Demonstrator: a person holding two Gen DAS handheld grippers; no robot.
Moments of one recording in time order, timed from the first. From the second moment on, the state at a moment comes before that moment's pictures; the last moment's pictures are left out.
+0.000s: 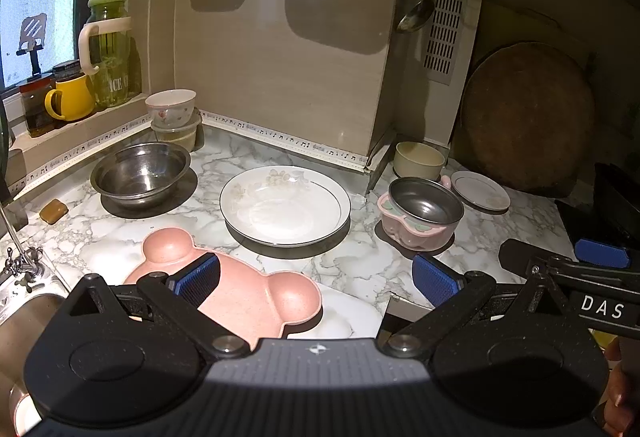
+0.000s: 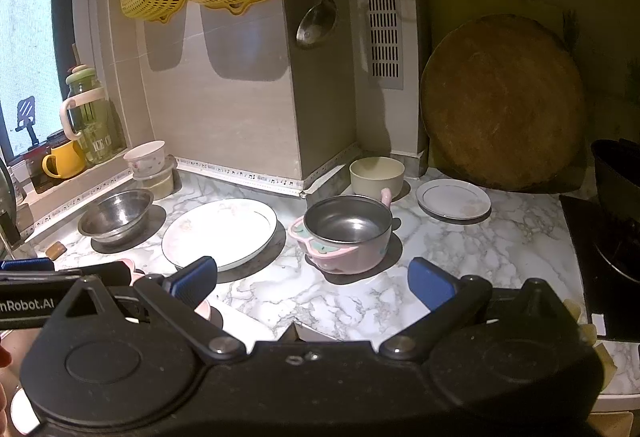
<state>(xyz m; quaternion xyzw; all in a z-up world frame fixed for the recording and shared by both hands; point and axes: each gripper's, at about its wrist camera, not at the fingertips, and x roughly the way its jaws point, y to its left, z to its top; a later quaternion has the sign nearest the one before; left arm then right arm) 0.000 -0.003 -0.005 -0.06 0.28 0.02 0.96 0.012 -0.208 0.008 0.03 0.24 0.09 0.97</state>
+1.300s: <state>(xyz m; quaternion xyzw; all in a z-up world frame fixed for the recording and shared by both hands) 0.119 -0.070 -0.012 0.00 0.33 -0.06 0.94 0.124 -0.281 0.007 0.02 0.25 0.04 0.97</state>
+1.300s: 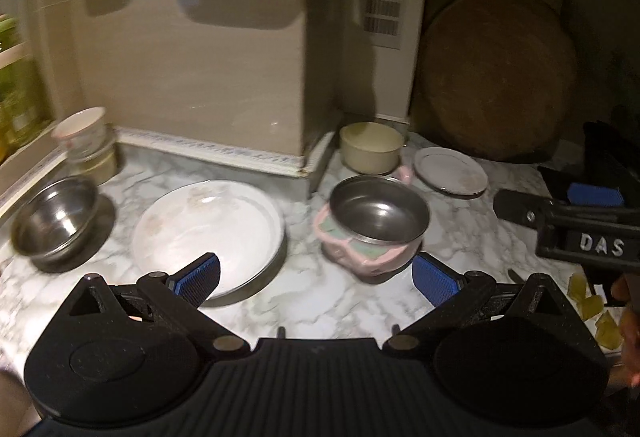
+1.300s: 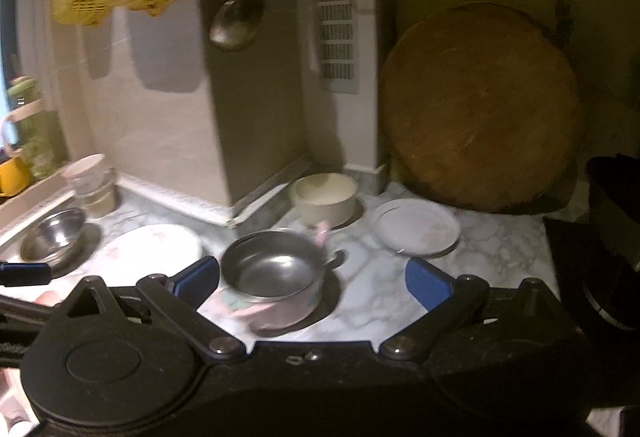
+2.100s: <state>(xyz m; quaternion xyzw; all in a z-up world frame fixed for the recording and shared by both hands) 0.324 -0.183 -0.002 -0.02 0.39 -0.14 0.91 0.313 -0.414 -0.019 0.09 0.35 -0.05 0.93</state>
